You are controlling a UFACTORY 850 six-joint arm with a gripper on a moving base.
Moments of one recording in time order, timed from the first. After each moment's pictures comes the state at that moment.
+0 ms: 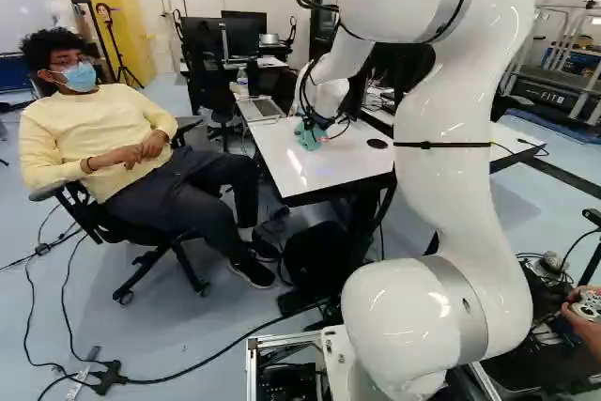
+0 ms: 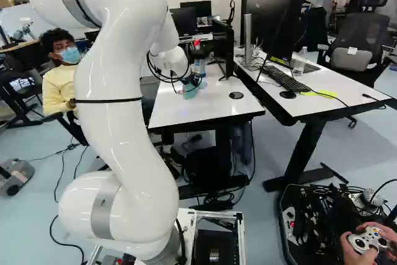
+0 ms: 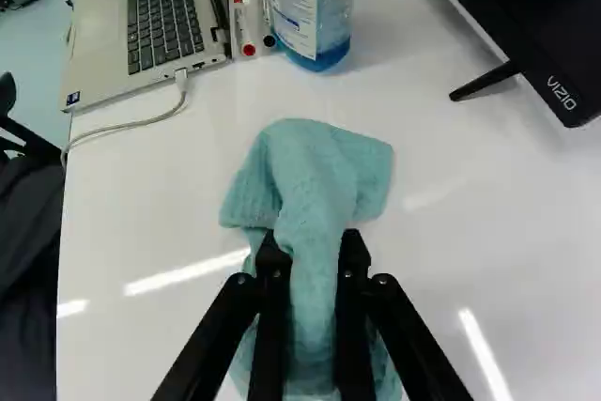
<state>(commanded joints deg) 1.1 -26.2 -64.1 6.4 4.1 0.0</state>
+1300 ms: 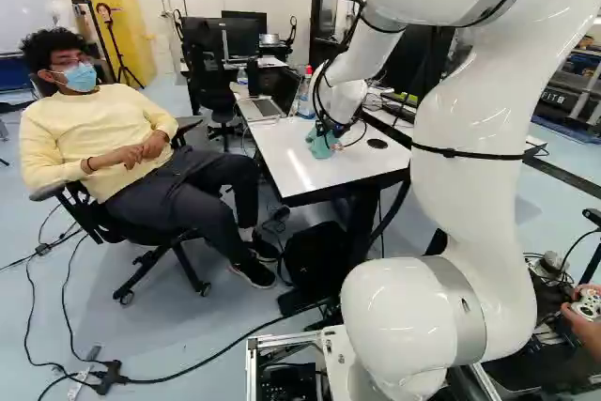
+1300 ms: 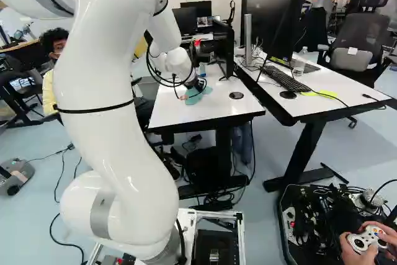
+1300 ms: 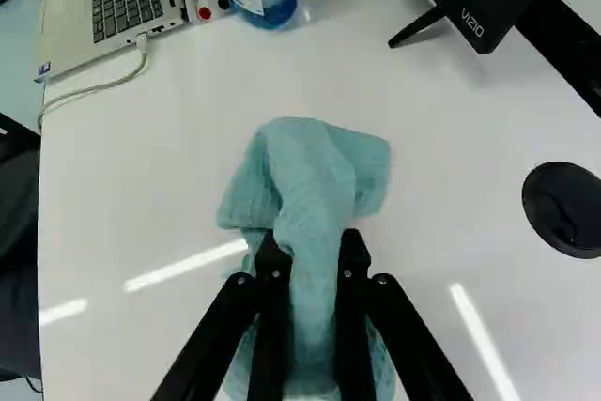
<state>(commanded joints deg) -3.1 -18.4 -54.2 6.4 4.1 0.0</state>
